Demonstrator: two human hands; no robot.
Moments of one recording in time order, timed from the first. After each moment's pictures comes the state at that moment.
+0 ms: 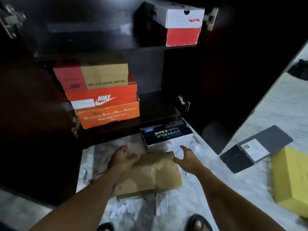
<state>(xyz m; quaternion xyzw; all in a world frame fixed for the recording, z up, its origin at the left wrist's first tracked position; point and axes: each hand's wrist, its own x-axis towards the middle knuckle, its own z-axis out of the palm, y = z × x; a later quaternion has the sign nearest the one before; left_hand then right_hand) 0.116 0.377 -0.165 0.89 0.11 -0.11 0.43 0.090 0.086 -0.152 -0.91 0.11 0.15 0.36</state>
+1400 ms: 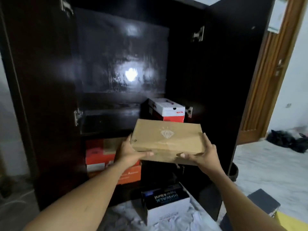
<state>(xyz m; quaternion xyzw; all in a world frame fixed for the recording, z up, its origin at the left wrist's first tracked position) 0.122 0.366 0.132 0.81 -0.08 0.15 0.56 0.058 0.073 0.139 -0.83 0.01 -0.27 0.49</state>
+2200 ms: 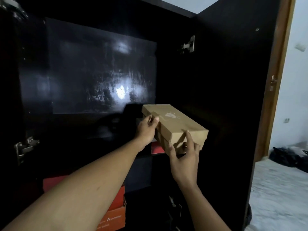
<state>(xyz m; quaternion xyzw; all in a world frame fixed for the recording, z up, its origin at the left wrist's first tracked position) 0.294 0.226 0.260 0.75 -0.18 0.17 0.62 0.187 0.109 0.185 -0.73 0.00 -0.47 0.49</state>
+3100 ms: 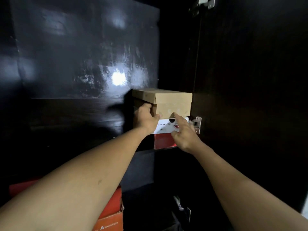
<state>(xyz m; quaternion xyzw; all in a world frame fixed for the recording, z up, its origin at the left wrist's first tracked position) 0.402 0.211 0.235 0.79 -0.10 0.27 0.53 0.345 0.067 0.201 -0.93 -0.05 -0.22 0.30</state>
